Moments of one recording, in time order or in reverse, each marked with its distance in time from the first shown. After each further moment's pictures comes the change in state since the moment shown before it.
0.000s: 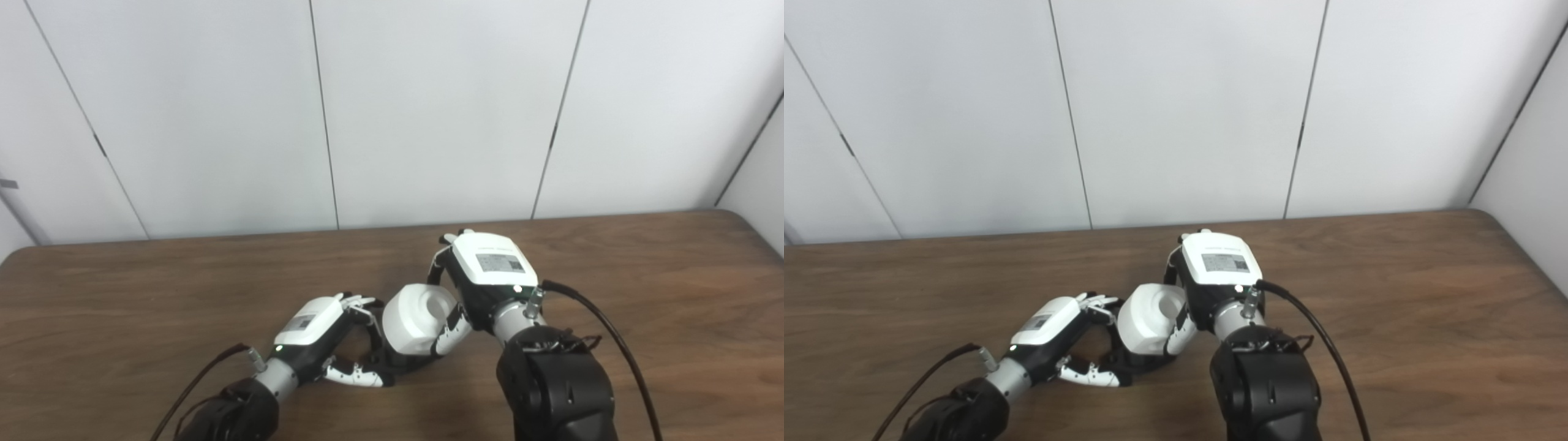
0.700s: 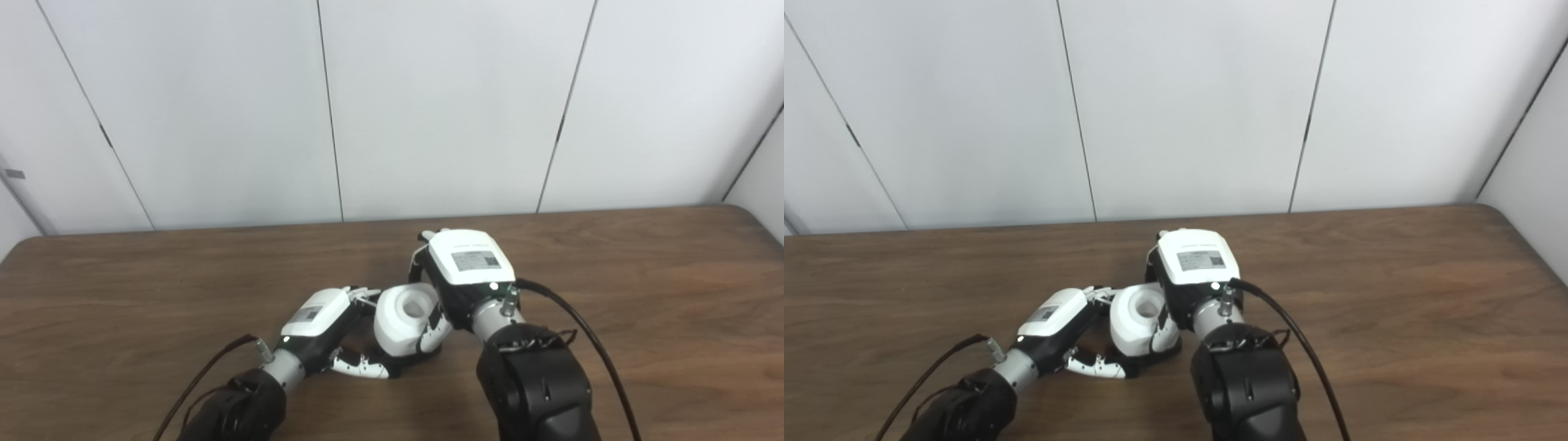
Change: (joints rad) left arm 0.000 -0.008 -0.005 -0.008 0.022 0.014 0.002; right arm 0.003 0.000 0.067 0.042 -0.003 -0.032 -0.059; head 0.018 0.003
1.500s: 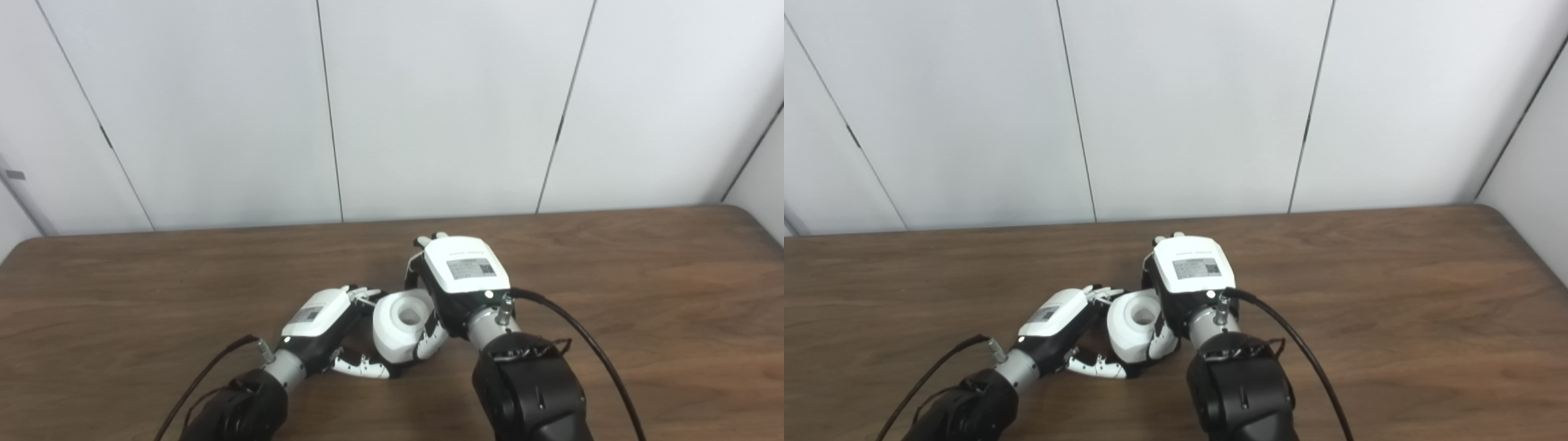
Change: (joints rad) left arm 0.001 -0.003 0.000 -0.004 0.000 0.017 -0.001; right arm 0.027 0.000 0.014 0.012 0.001 0.002 -0.039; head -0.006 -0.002
